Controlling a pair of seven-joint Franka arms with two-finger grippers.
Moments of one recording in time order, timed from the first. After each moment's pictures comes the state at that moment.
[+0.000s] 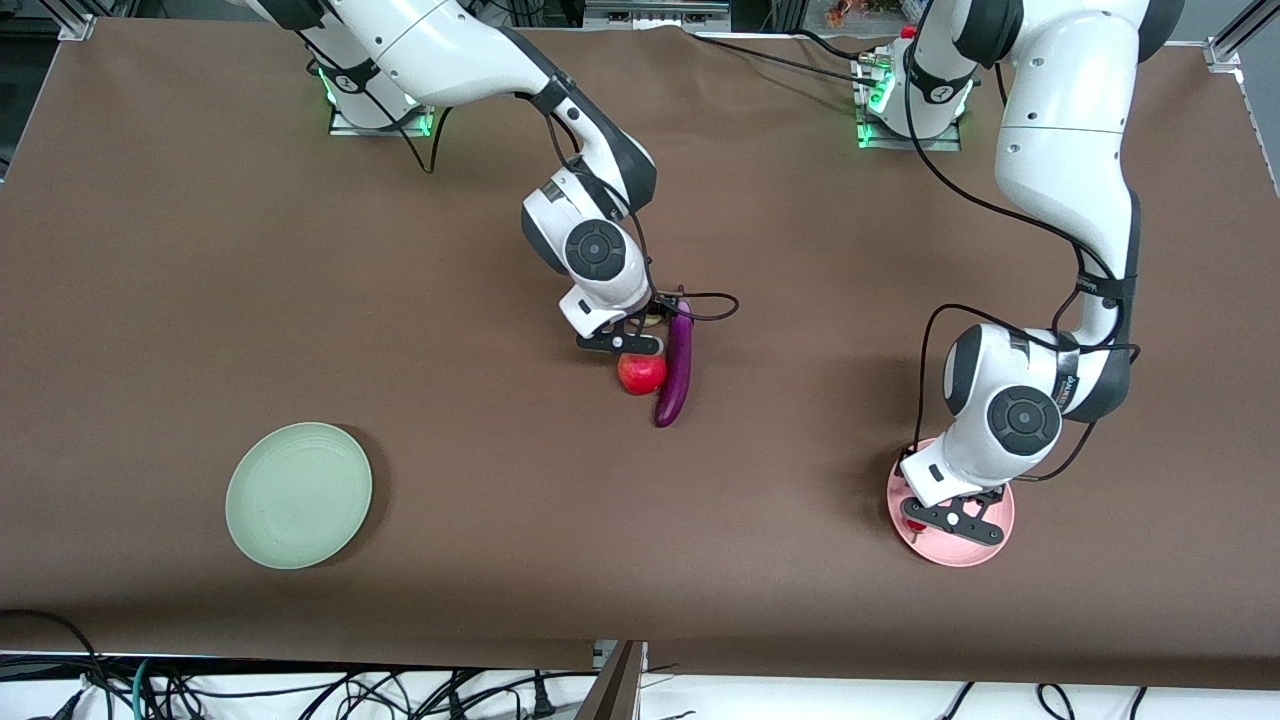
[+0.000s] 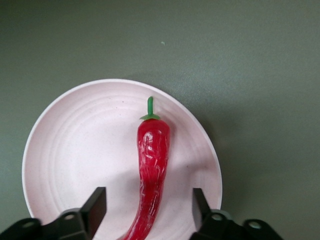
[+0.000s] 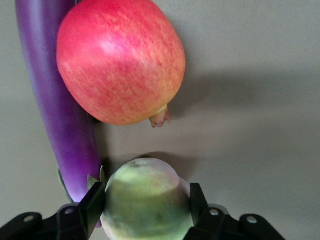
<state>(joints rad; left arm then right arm) -0.24 0.82 0.14 -1.40 0.04 2.27 0.18 0.66 0.76 0.15 -1.53 0.14 2.24 0.80</state>
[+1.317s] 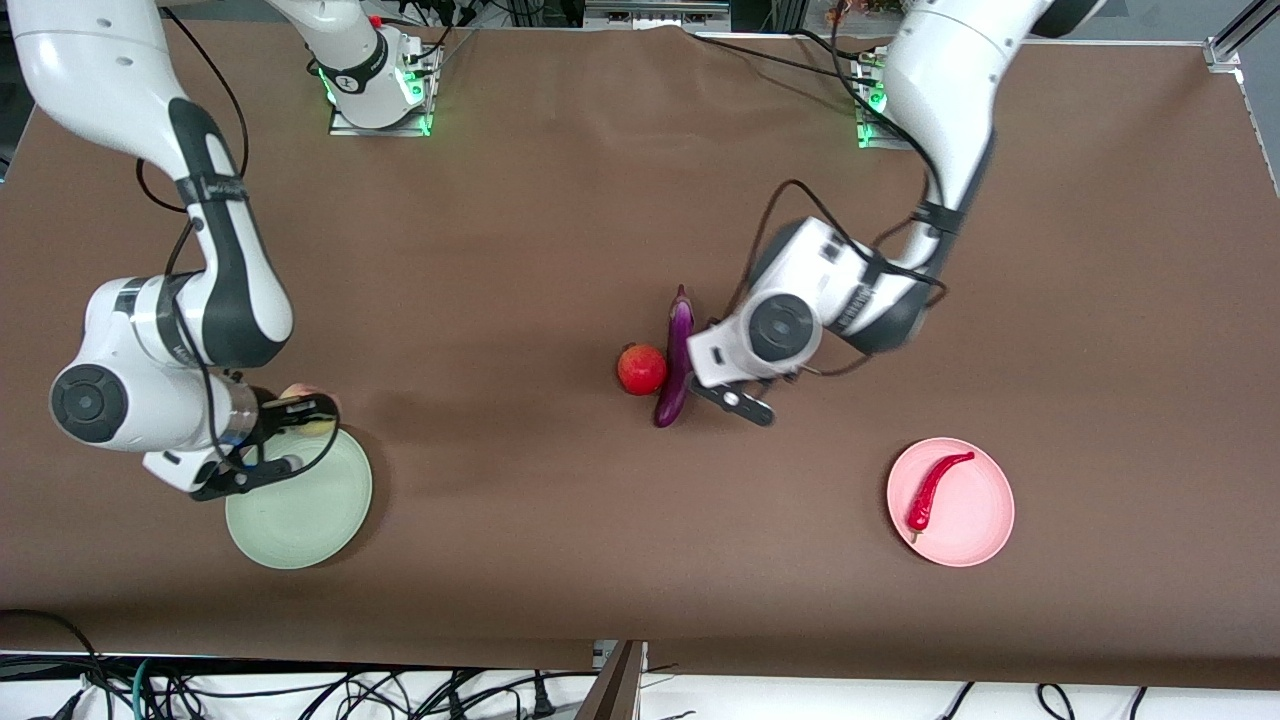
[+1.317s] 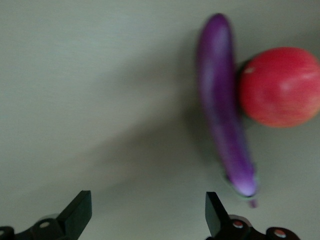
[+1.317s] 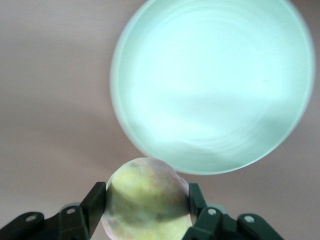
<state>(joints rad) -0.48 0.70 -0.13 -1.43 -0.03 1.91 -0.15 -0.01 0.68 0.06 -1.41 -0.06 1.95 -0.23</state>
